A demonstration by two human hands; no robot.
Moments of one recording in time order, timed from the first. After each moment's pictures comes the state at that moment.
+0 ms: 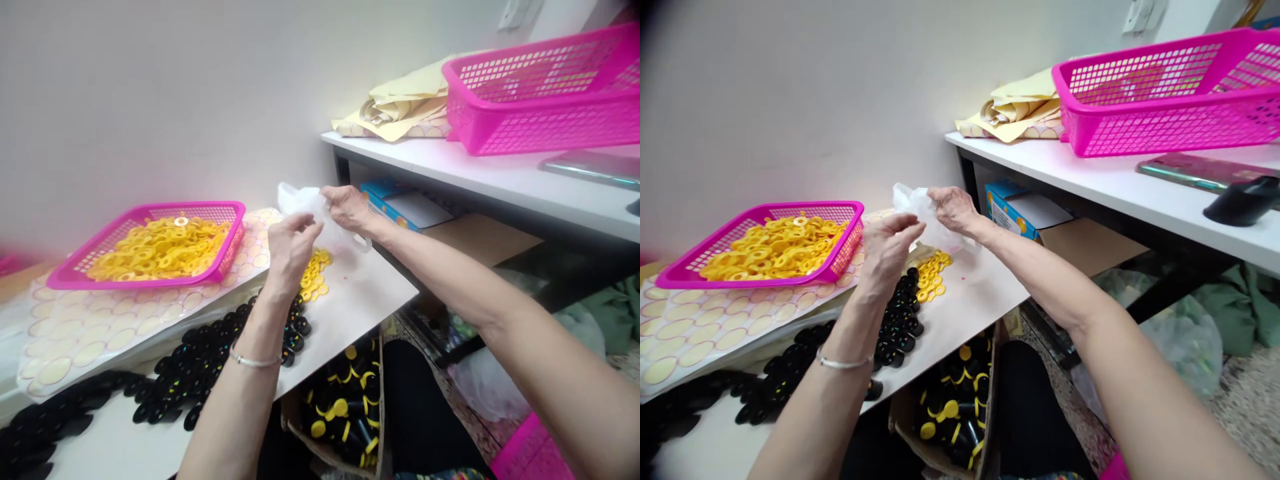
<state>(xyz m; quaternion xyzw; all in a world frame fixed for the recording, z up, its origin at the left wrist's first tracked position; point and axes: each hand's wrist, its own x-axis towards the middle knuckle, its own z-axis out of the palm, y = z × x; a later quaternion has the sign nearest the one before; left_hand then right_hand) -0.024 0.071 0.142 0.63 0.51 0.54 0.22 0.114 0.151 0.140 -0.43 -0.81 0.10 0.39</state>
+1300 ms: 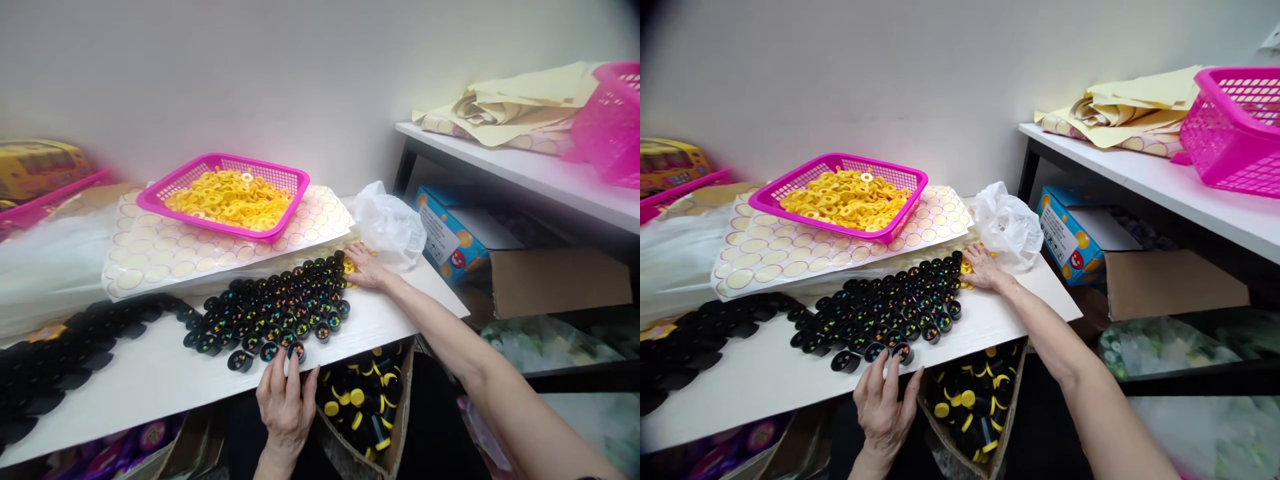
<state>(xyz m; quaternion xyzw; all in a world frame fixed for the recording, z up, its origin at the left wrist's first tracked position) -0.128 -0.145 -0.062 0.61 0.62 0.33 -0.36 0.034 0.141 -0.031 -0.32 -0.93 0.08 0.16</state>
